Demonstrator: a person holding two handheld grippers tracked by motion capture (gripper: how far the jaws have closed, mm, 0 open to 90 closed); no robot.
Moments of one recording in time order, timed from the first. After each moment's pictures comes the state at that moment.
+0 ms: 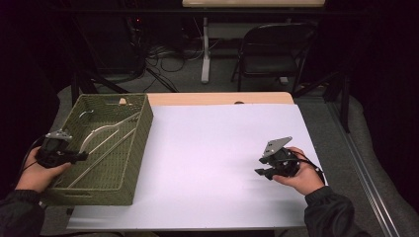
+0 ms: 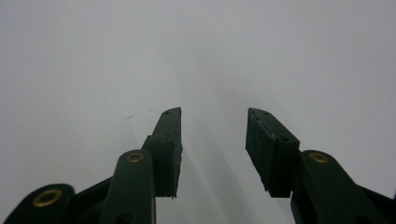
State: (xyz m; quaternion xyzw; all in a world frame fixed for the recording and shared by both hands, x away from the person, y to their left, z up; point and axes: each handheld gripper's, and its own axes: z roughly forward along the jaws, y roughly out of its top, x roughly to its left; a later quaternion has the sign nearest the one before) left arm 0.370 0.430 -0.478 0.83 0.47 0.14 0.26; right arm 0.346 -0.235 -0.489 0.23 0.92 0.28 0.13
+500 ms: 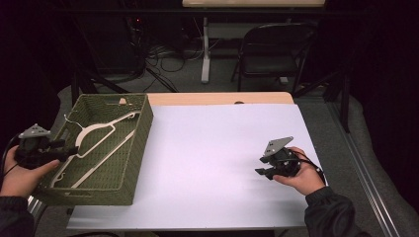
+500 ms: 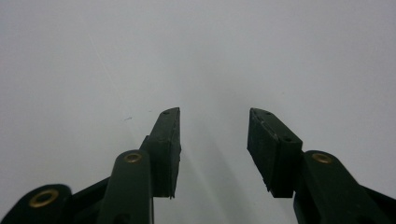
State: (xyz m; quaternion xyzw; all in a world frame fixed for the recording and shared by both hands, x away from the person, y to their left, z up) left arm 0.341 0.439 -0.438 0.79 0.48 0.22 0.32; right arm 0.344 -0.236 -0.488 0.24 0.92 0.29 0.13
